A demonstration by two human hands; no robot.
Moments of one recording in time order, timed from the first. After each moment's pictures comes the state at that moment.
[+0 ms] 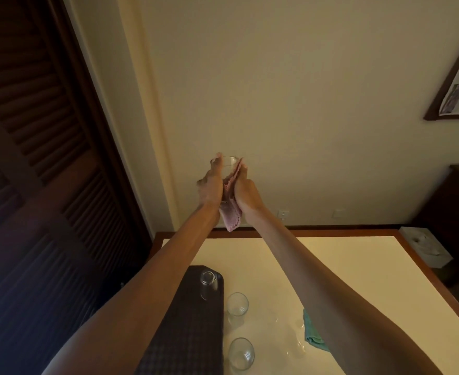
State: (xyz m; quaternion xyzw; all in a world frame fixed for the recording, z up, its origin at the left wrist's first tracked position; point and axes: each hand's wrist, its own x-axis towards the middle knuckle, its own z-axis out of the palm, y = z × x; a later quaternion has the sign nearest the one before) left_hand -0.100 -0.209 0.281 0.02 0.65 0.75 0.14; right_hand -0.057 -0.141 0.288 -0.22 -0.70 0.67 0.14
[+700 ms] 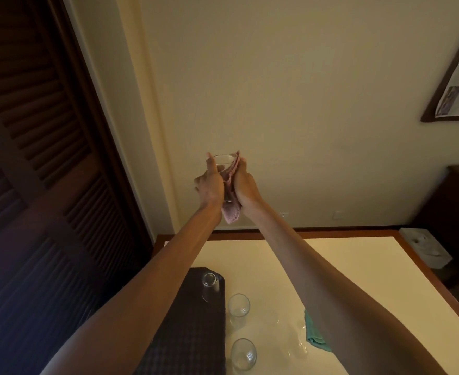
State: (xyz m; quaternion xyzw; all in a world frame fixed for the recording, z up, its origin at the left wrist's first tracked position) left_hand -0.076 -0.220 0.312 0.02 0.68 0.73 0.09; right_hand -0.063 -0.145 0.306 -0.21 -0.65 0.71 0.14
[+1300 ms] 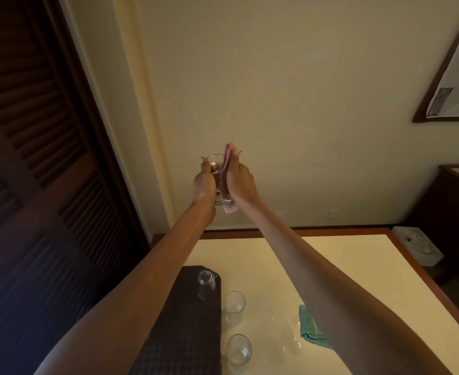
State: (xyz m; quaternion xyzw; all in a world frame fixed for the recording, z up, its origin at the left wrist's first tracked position) left_hand -0.058 -0.231 0.325 0.03 0.64 0.76 0.14; right_hand -0.046 -0.149 0.321 -0.18 -0.76 0.59 0.22
